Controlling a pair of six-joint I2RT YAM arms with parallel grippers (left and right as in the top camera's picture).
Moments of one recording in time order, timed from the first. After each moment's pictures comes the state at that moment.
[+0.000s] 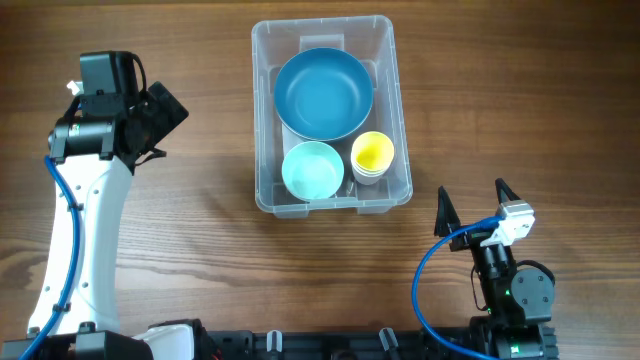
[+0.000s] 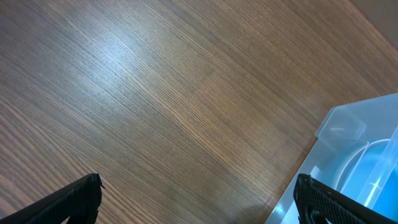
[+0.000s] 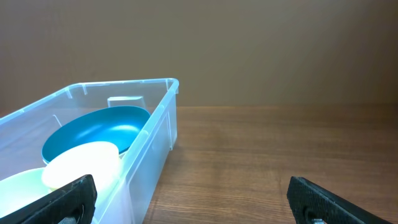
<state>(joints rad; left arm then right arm) 0.08 1.44 1.32 -0.91 -0.15 -0.63 0.06 0.02 0.01 0.00 -0.09 0.08</state>
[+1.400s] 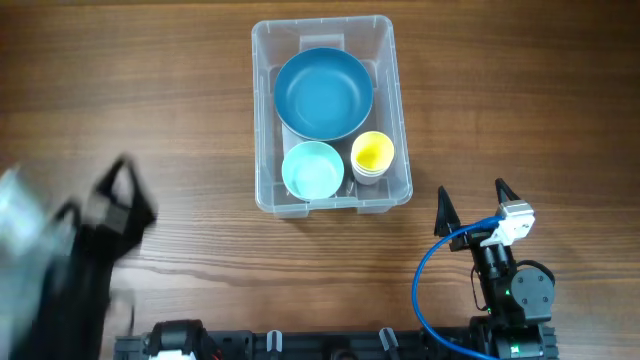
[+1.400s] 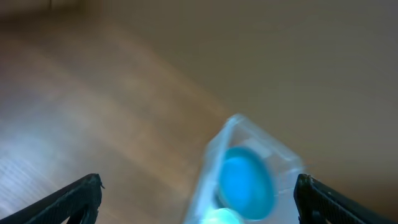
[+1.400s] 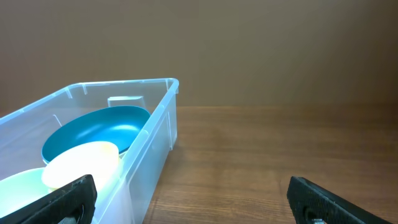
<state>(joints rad) 0.04 0.63 1.34 -1.06 -0.10 -0.63 0.06 0.02 0.01 0.00 -0.09 0.08</state>
